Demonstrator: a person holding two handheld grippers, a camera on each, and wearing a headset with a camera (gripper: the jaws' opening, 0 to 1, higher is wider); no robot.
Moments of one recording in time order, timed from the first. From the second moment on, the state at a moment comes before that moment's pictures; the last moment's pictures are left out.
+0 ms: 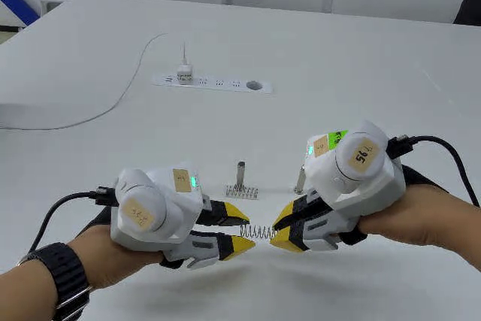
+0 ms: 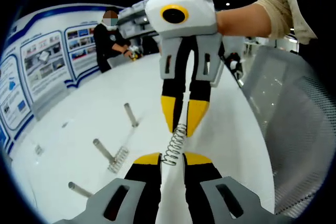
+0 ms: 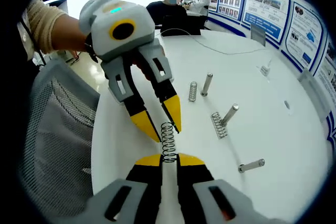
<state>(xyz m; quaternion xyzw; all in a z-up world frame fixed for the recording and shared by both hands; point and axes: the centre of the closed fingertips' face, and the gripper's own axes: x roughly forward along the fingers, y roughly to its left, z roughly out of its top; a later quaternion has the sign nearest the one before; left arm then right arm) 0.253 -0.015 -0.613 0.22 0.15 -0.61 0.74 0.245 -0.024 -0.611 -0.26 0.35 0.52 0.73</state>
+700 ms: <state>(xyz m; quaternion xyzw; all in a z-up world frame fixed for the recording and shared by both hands) 0.255 -0.017 -0.613 0.22 0.15 -0.61 0.75 0.252 -0.005 -0.573 -0.22 0.30 0.53 0.76</state>
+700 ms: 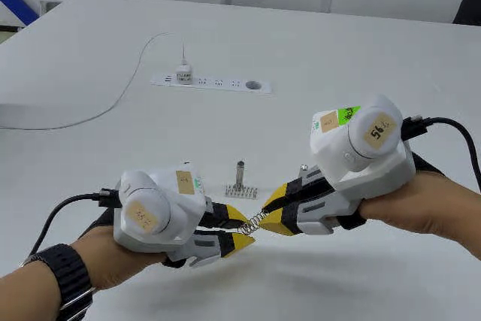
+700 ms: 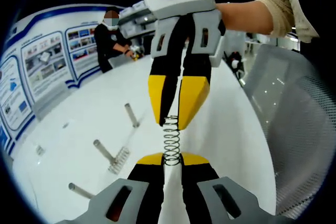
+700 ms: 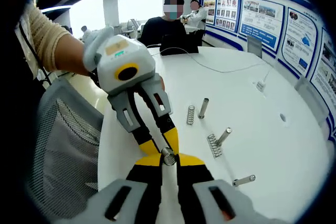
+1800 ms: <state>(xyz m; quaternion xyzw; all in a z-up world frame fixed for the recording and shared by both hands) 0.260 -0.017 -0.605 0.17 0.16 -0.59 0.77 0.265 -0.011 -0.562 -0.23 0.29 0.52 0.77</state>
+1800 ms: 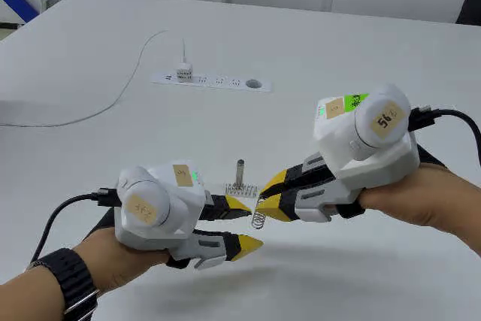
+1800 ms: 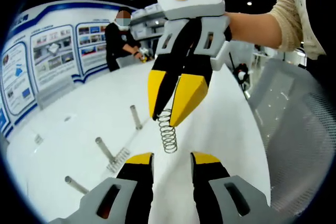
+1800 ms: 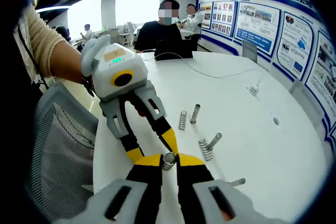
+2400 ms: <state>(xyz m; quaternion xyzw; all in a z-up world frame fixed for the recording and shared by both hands) 0.269 0.007 -0.605 0.13 0.17 -0.55 0.80 0.281 -0.035 -0.554 -0.22 0.29 0.49 0.80</state>
